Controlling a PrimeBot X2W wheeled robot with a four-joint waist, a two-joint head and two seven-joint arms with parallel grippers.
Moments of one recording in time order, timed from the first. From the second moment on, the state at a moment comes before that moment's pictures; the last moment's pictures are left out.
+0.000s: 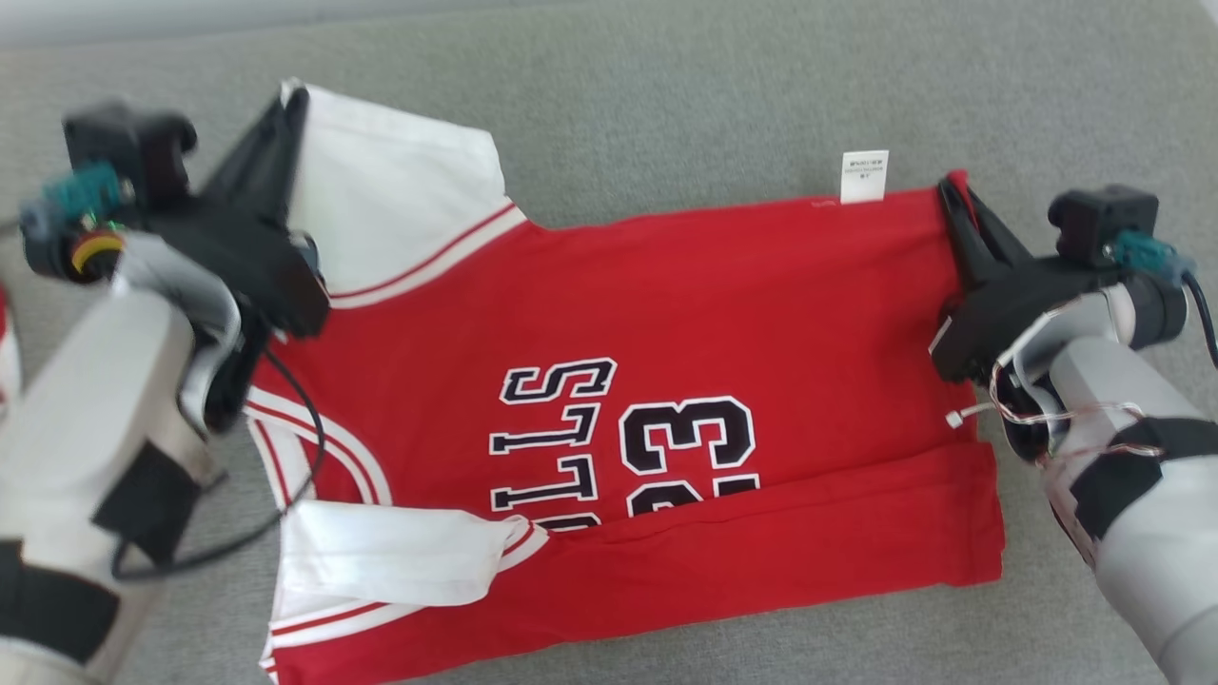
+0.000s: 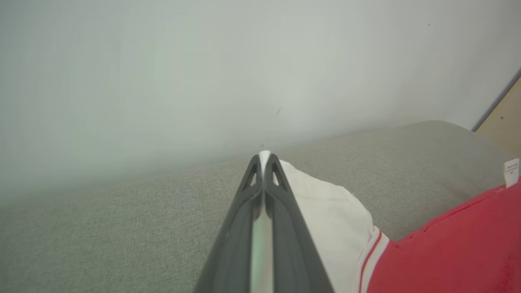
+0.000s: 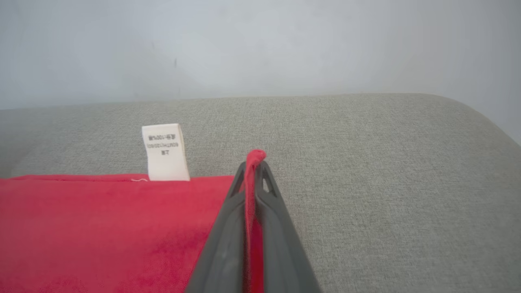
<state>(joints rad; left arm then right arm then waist) -1.01 0.42 -0.64 0.70 -0.79 -0.13 -0.17 -0.94 -0.34 0.60 0.98 0.71 0.13 -0.26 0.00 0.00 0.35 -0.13</state>
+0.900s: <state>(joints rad) -0.29 0.43 -0.54 0.10 -0.84 0.12 -0.26 -0.39 -0.36 0.23 0.50 0.54 0.13 -0.26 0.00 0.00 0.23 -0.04</state>
